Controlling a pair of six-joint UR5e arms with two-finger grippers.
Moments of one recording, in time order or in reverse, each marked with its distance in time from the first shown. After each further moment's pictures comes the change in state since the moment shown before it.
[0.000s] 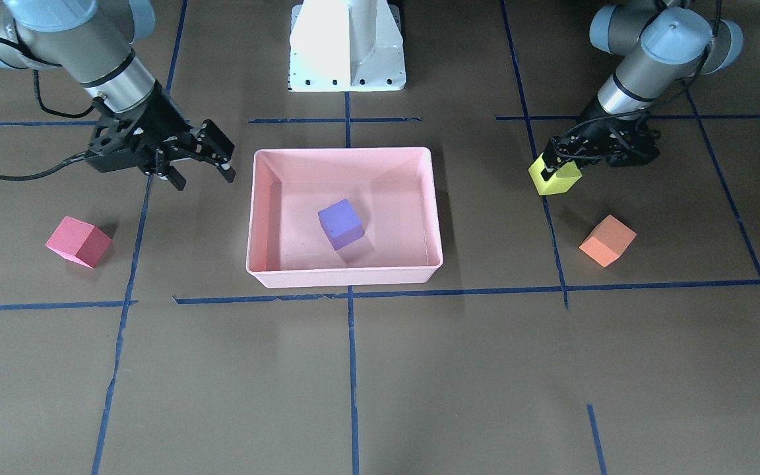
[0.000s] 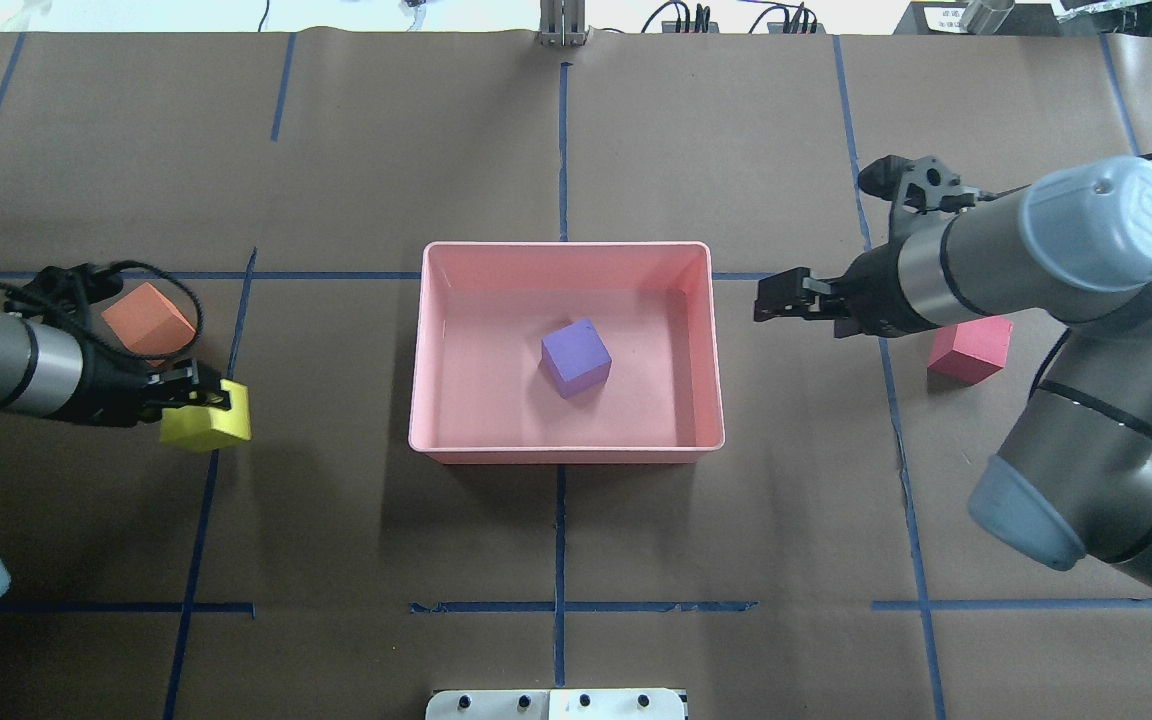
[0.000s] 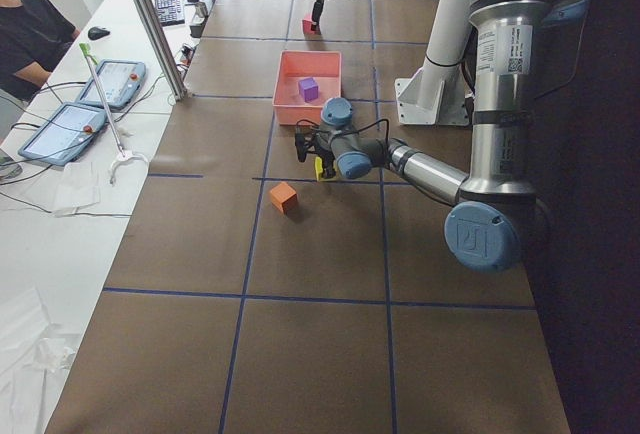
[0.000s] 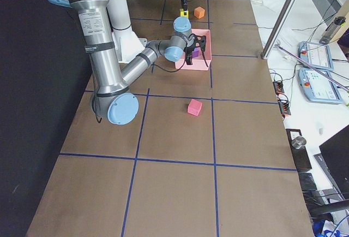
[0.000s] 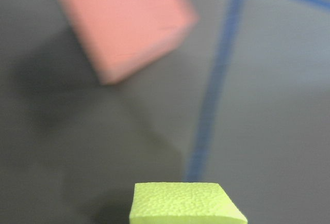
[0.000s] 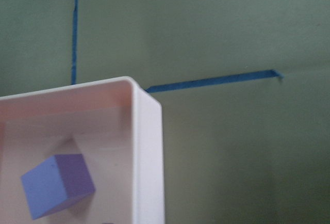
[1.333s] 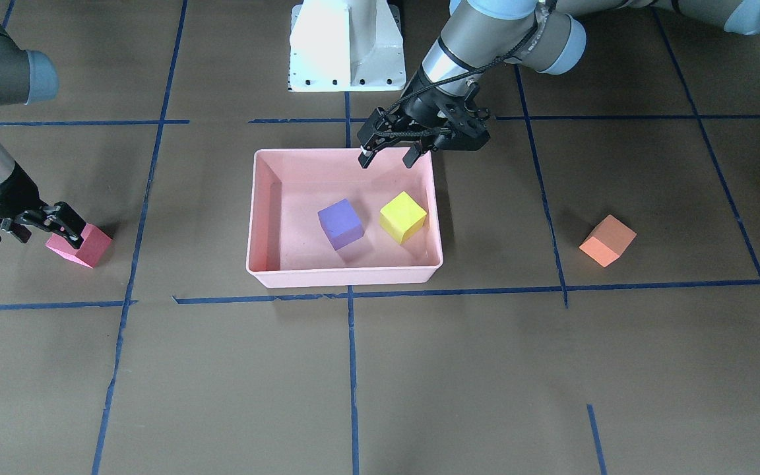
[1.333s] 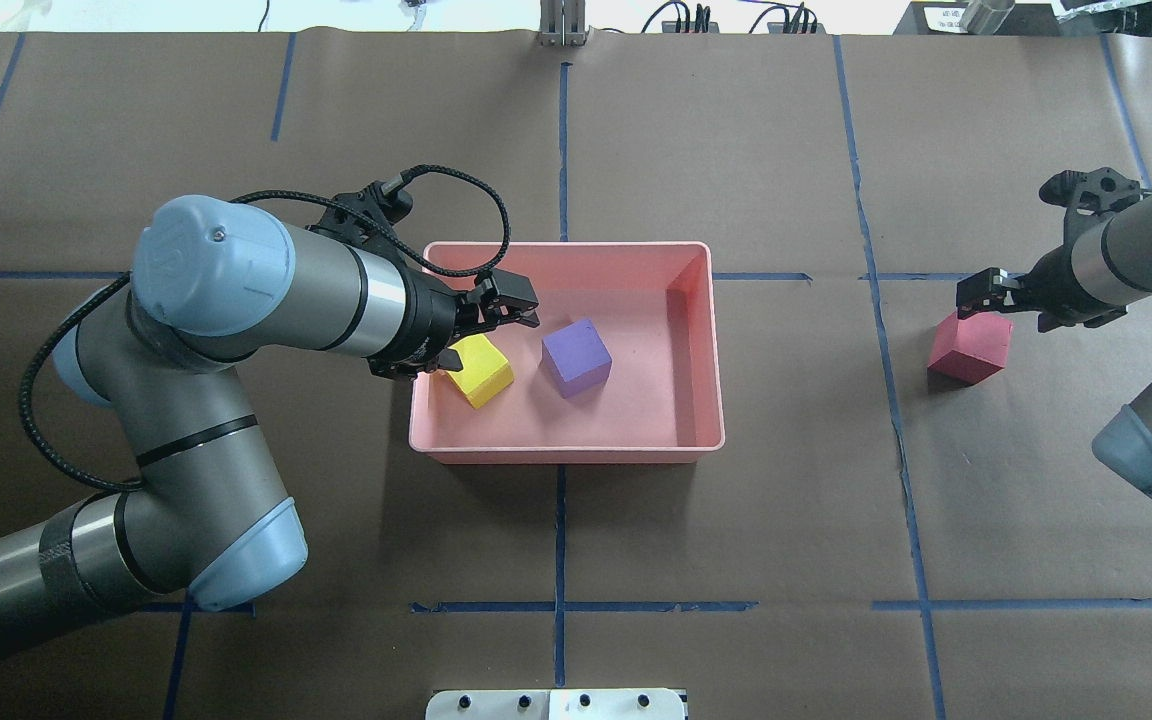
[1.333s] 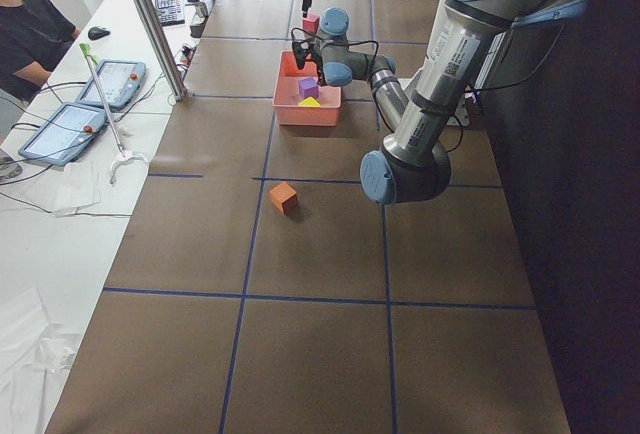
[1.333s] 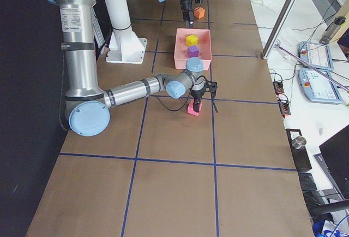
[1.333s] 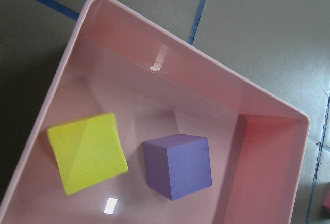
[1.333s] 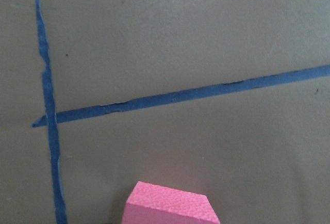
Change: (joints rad) left arm 0.134 -0.496 0.073 0.193 0.150 -0.254; right arm 0.175 -0.151 -0.247 0.000 0.065 -0.180
